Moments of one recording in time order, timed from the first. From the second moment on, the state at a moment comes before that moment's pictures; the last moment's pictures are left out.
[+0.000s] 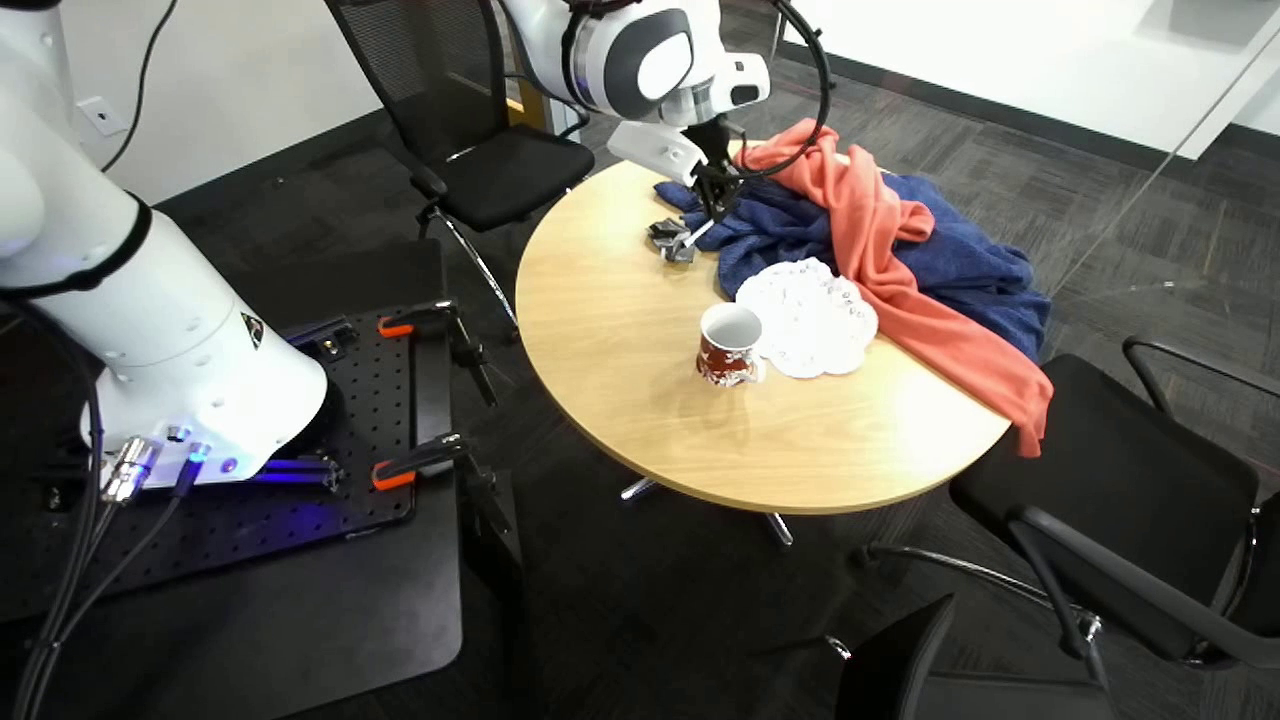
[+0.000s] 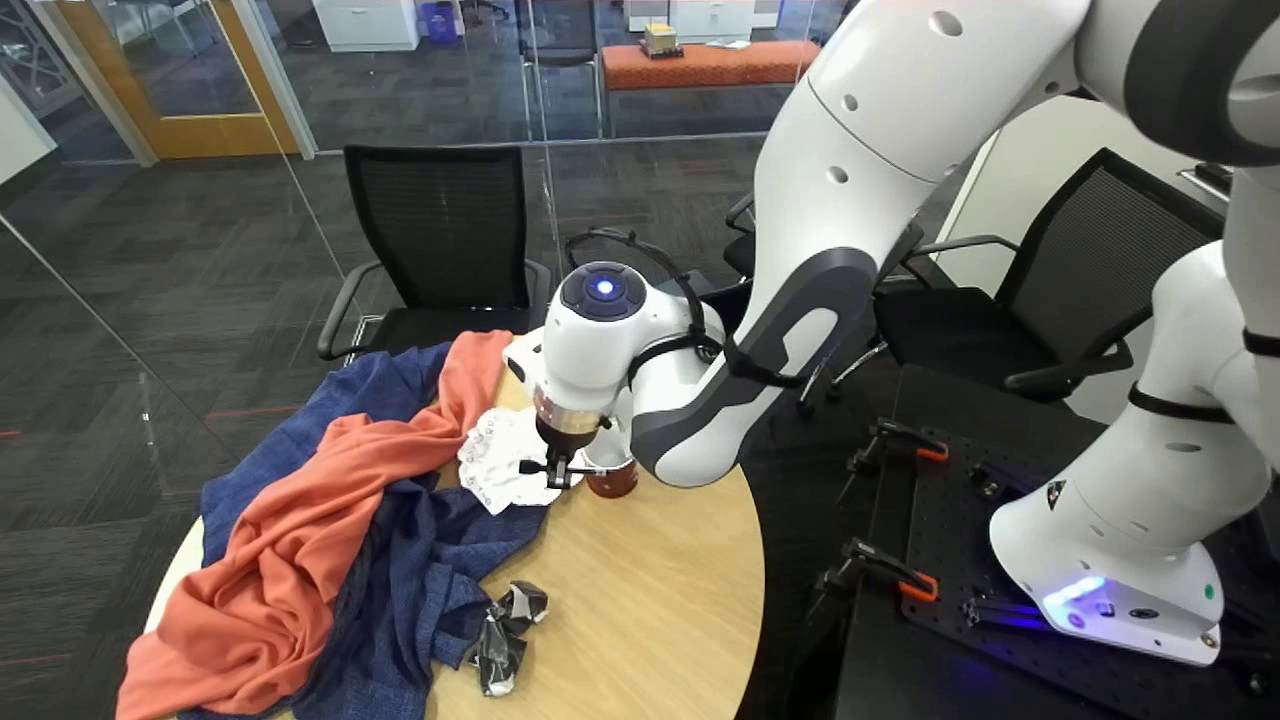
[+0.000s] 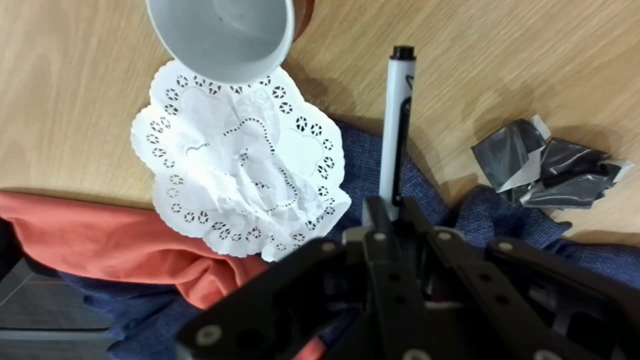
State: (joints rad) arm 0.30 0.54 -0.06 -2.16 -0.26 2.96 0.01
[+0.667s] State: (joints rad) arm 0.58 0.58 -0.38 -2.14 -0.27 2.98 0.28
